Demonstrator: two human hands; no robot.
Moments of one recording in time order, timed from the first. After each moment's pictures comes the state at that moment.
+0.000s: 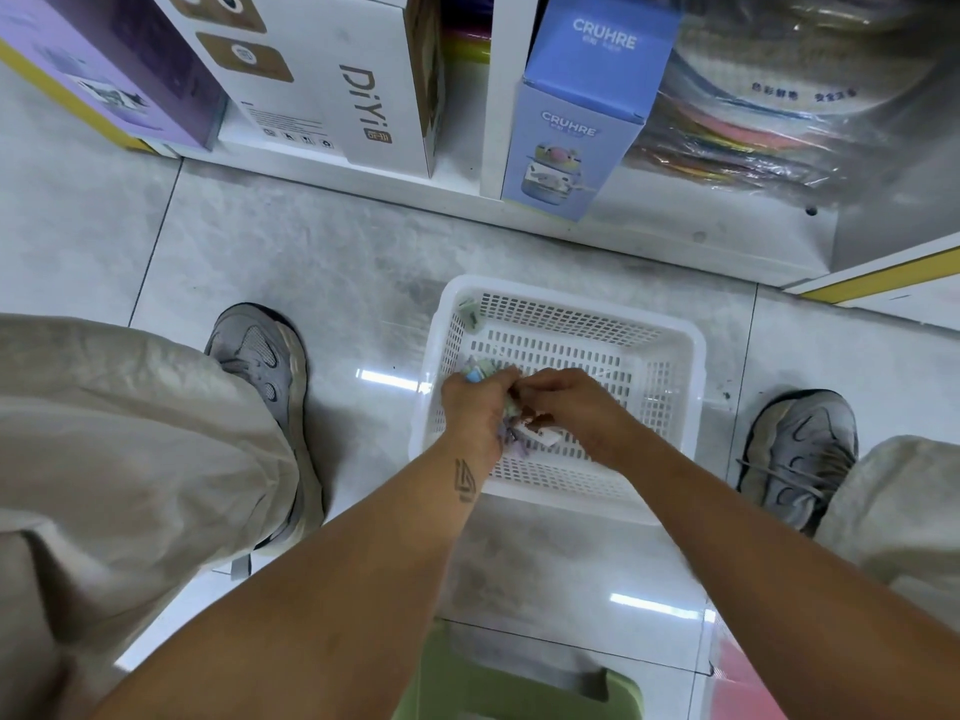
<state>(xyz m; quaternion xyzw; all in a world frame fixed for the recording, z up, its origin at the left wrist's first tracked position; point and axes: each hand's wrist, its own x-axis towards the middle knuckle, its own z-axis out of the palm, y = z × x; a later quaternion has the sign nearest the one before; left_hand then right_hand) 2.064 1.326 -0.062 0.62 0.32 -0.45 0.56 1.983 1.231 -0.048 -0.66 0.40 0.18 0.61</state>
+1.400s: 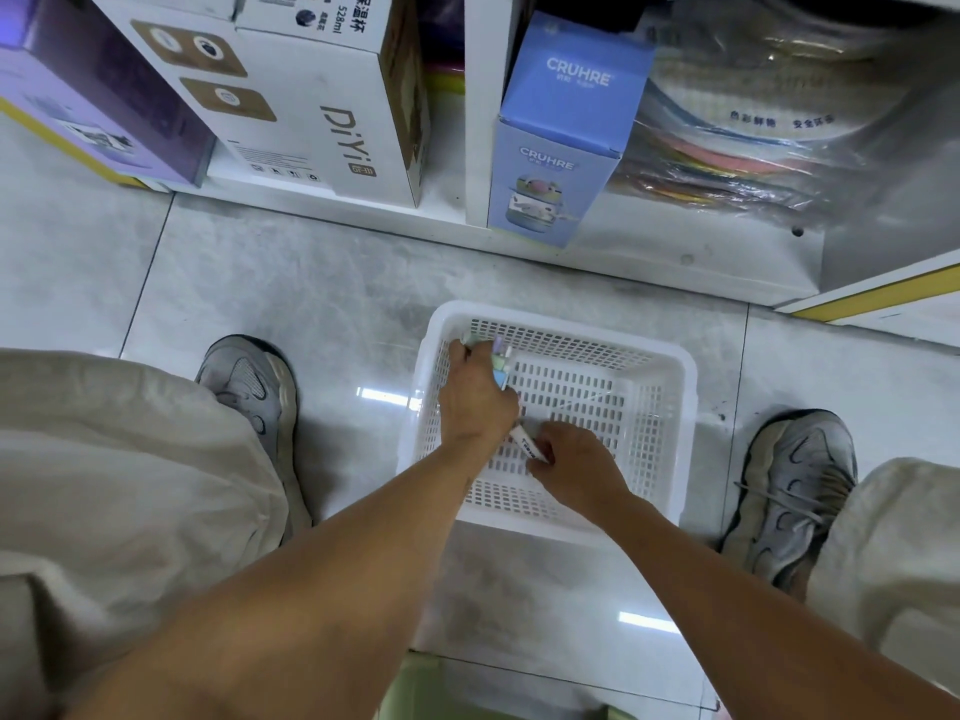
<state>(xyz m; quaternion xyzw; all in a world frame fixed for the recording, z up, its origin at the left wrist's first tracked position) 2.083 1.307 -0.074 0.89 -0.16 -0.31 0.31 1.946 1.241 -0.091 -0.84 0.35 0.23 0.33</state>
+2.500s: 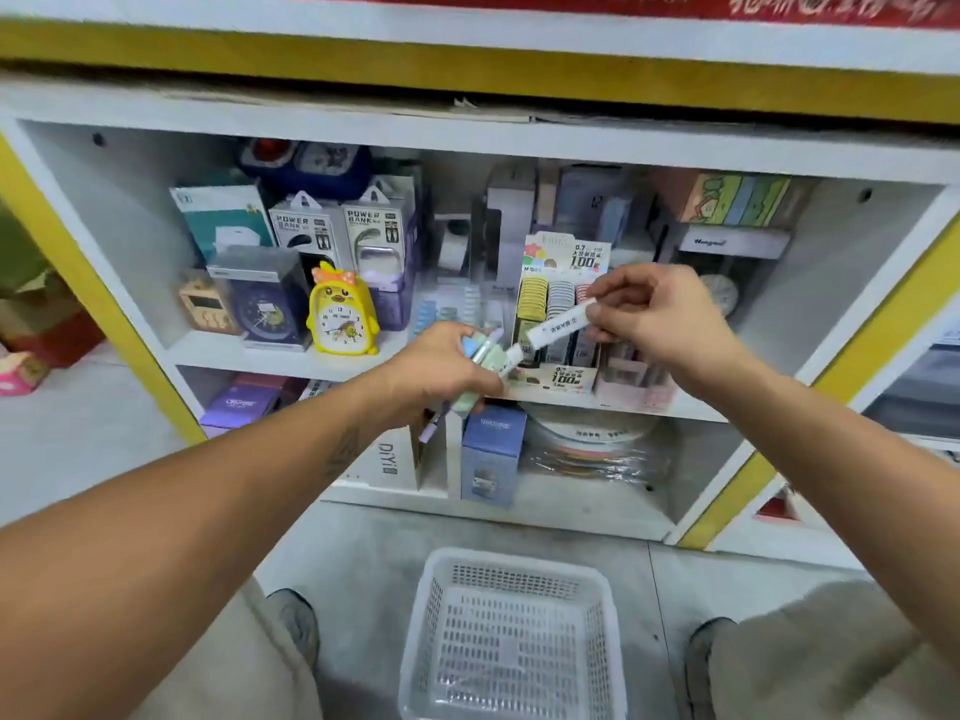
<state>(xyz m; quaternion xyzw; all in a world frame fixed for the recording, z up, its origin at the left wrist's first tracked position) 2.169 1.286 0.347 0.74 -0.34 -0.34 0.46 2.009 1.110 0.379 -0.80 0.24 -0.28 0.48</state>
